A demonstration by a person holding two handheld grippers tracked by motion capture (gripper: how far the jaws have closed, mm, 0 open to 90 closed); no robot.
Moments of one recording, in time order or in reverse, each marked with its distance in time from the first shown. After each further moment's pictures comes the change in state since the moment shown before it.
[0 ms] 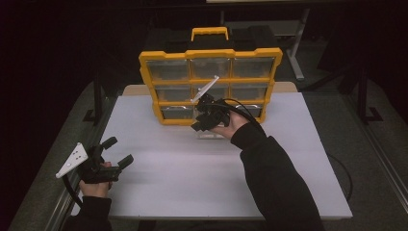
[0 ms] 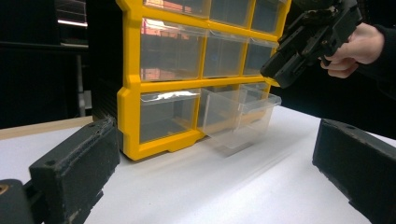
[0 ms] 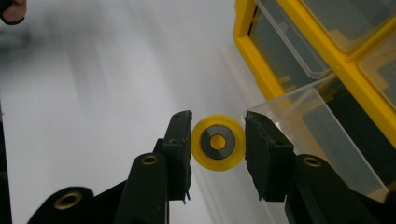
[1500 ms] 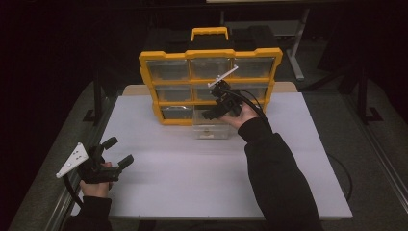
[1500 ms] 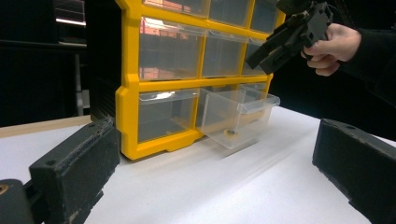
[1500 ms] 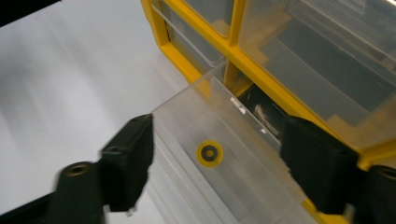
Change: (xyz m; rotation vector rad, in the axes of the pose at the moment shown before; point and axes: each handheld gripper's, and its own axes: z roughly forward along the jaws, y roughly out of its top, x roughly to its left) left arm 0.000 -0.001 0.000 -0.003 -0.004 -0.009; right arm -0.044 -0.013 -0.010 -0.051 -0.147 0.210
